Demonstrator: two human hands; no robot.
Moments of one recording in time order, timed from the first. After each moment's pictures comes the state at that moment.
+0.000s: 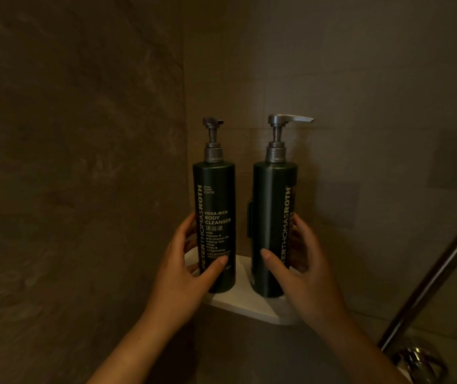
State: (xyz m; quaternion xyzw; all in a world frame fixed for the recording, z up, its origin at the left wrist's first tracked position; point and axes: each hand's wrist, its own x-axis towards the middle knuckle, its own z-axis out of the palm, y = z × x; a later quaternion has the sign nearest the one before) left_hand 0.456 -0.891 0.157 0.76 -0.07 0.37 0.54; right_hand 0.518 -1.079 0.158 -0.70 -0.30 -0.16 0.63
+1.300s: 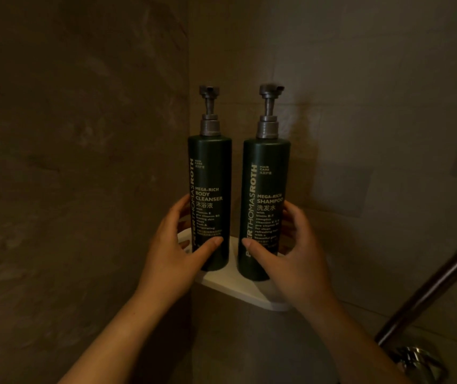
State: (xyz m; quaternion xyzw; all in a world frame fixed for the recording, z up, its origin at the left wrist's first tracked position) left_hand 0.460 -0.898 0.153 0.78 0.00 0.40 0.48; right_hand 0.526 -1.074 0.161 -0.71 -0.32 -0.15 0.60
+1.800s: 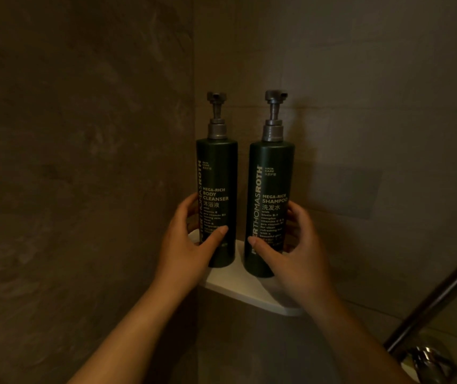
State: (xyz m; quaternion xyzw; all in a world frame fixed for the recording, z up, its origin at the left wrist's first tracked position) left_hand 0.476 -0.890 0.162 0.75 -0.01 0.40 0.53; right_hand 0.535 -1.057 0.159 -0.71 -0.30 -0.16 0.61
